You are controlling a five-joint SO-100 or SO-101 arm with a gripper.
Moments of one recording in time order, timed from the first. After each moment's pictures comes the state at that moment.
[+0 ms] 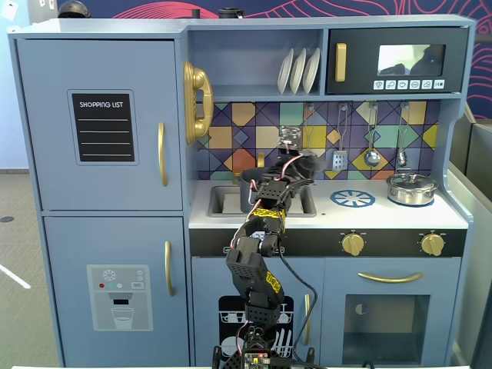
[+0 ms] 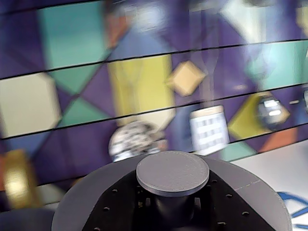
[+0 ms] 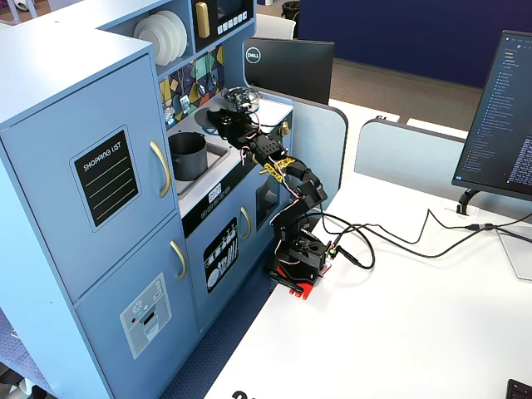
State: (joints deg) arm 17.1 126.4 108.6 6.3 -89.5
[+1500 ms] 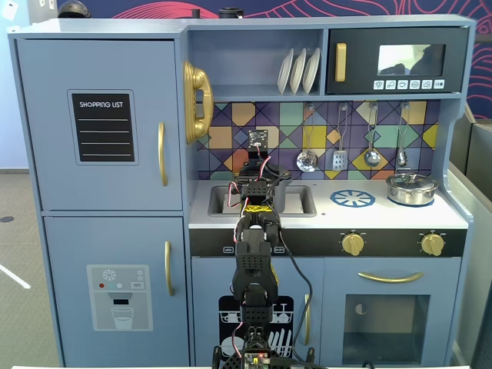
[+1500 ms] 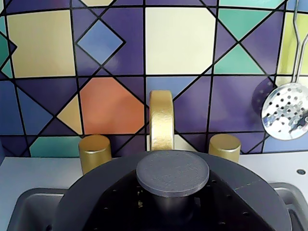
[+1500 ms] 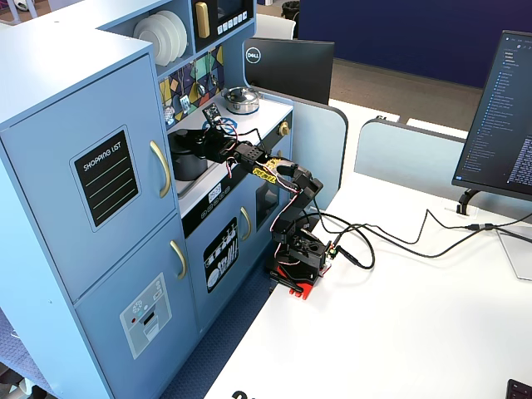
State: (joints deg) arm 1.6 118.6 107.3 5.5 -93.4
